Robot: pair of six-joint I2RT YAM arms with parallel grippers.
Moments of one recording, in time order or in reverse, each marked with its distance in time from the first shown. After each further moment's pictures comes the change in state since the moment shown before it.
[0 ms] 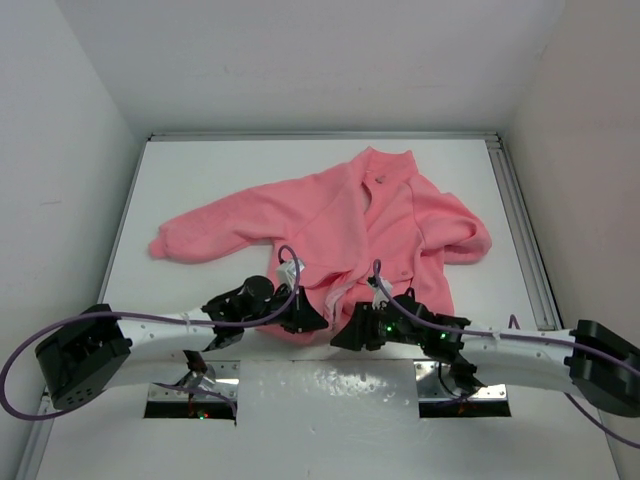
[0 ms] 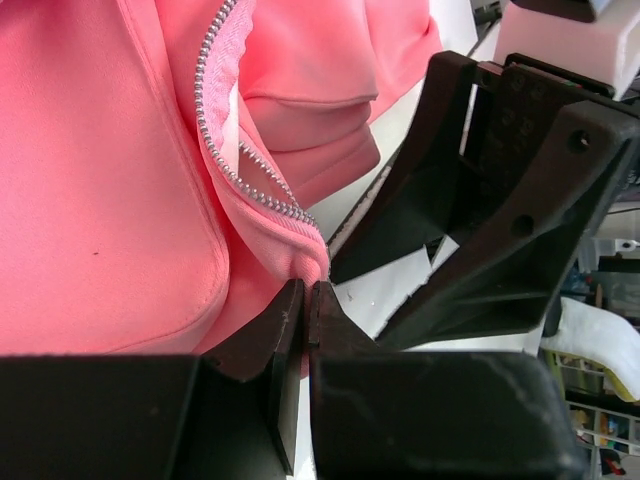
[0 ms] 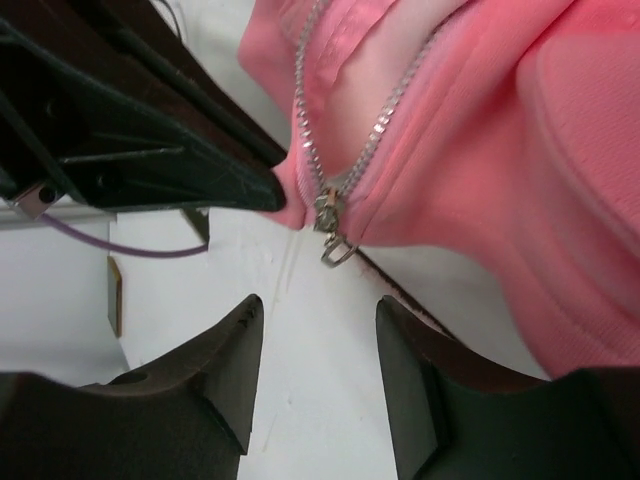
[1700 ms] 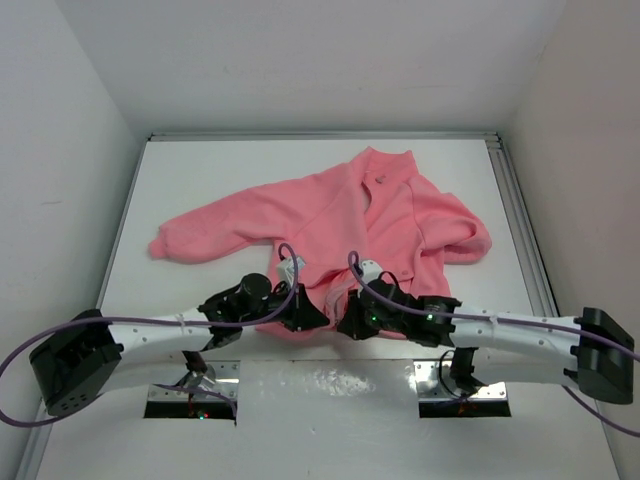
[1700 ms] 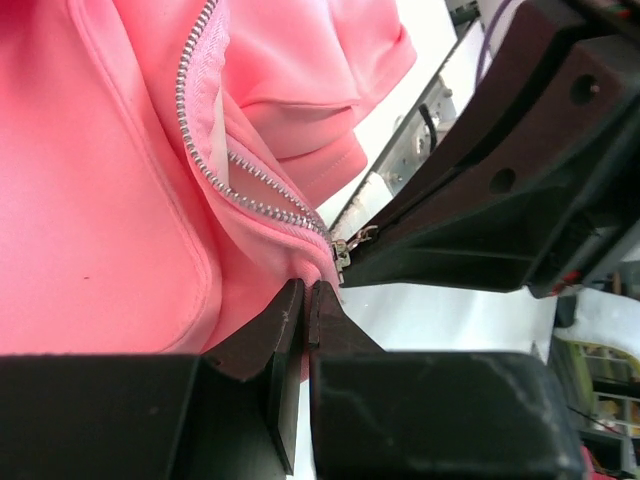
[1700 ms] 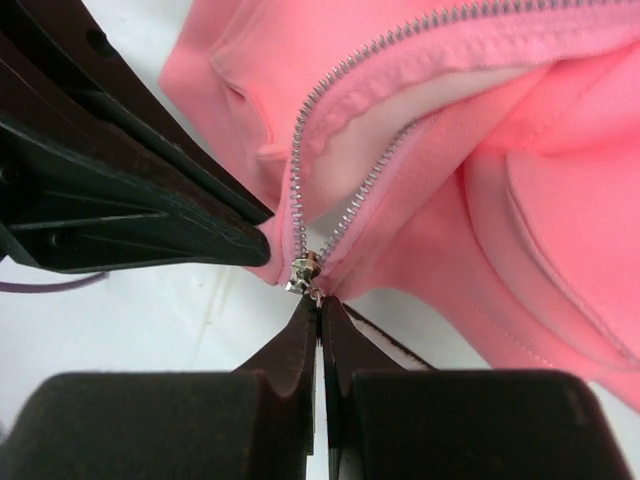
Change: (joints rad) left arm 0.010 -0.043 0.014 -0.021 0.029 0.051; right arm 0.045 0.095 0.333 -0.464 0.211 -0.196
